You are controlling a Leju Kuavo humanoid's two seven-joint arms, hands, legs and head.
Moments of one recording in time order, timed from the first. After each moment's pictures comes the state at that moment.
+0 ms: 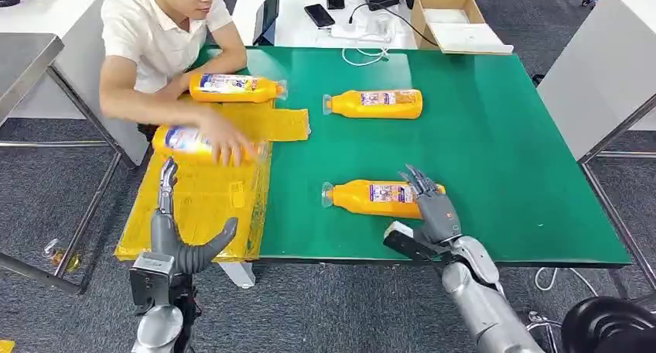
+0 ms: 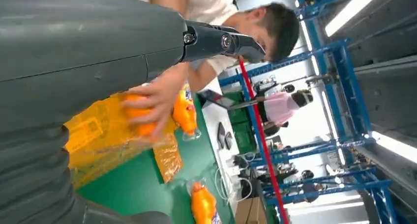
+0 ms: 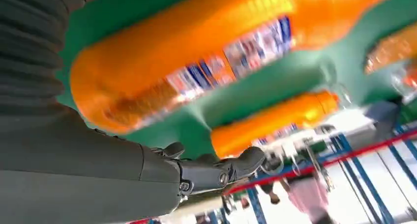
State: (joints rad) left arm 0.02 -0.16 -0.33 -1.56 -0.09 0.31 -0.58; right arm -0.37 -0.14 0.17 -0.74 0.70 -0.21 -0.51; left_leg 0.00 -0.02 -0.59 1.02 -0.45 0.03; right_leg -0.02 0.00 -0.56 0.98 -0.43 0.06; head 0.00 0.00
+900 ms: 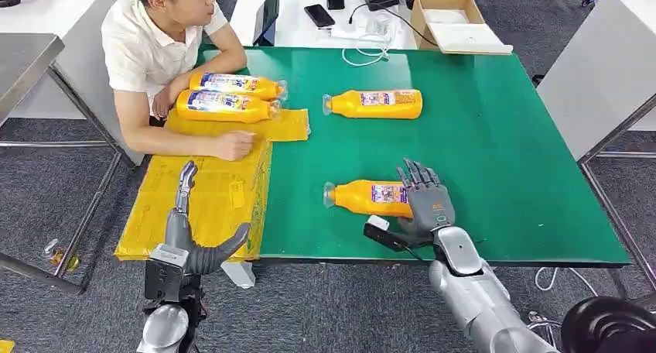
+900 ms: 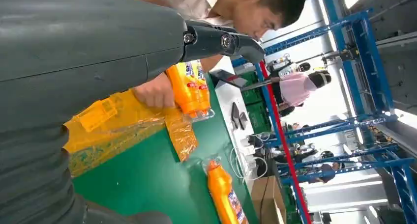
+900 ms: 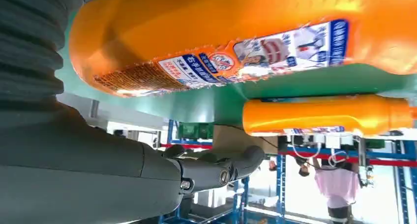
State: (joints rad) left arm 0.02 -0.16 -0.35 -1.55 -0.11 0.26 -0.51; right arm -0.46 -0.13 0.33 -0.65 1.06 -0.39 -0.10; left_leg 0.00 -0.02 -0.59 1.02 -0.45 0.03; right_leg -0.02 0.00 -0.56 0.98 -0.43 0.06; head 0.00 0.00
